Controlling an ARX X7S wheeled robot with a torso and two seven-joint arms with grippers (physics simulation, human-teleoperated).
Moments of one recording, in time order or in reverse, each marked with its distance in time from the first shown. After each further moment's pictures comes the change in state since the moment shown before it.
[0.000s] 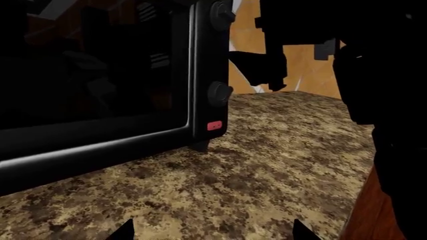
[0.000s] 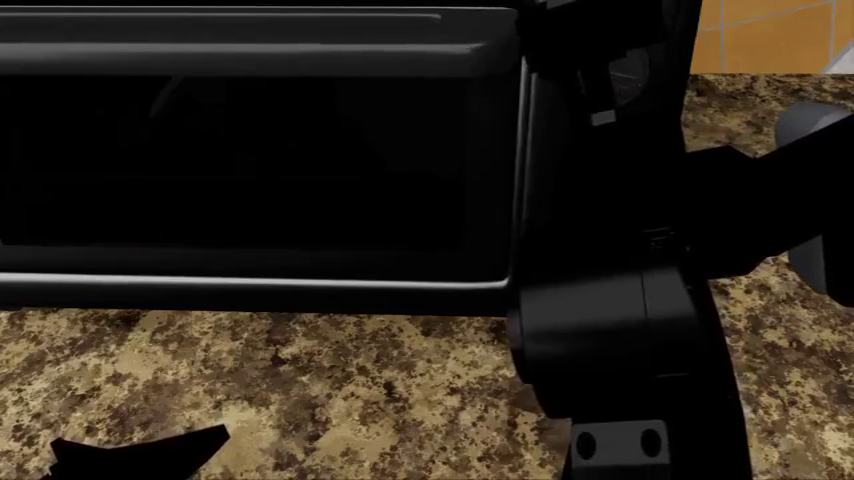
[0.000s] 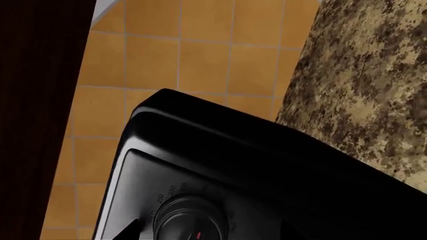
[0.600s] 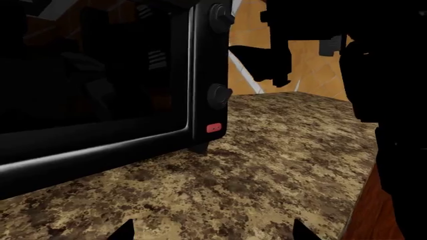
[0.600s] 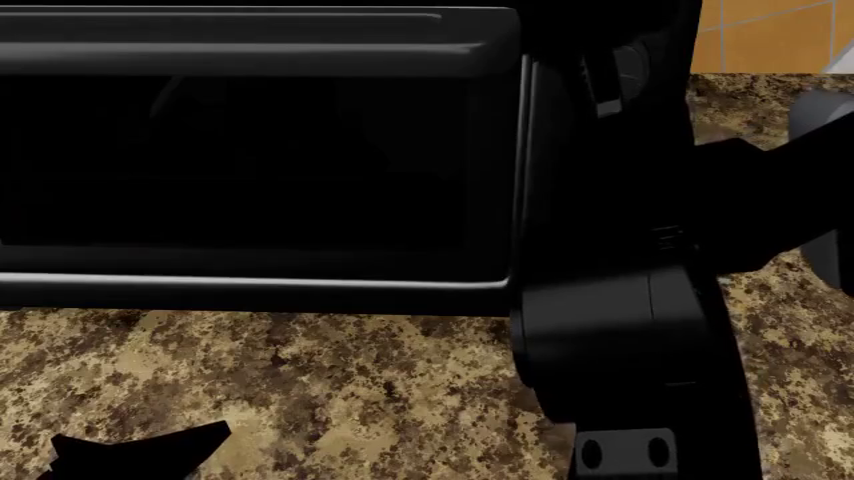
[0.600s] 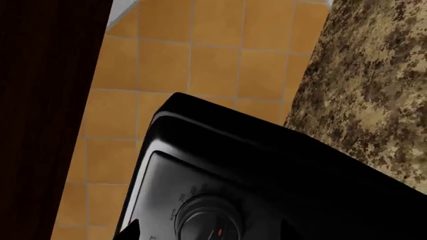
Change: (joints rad) left arm -0.012 0.003 -0.003 0.007 -0.009 -0.015 -0.006; right arm 0.010 0.002 0.007 -0.035 -0.008 0.018 0.013
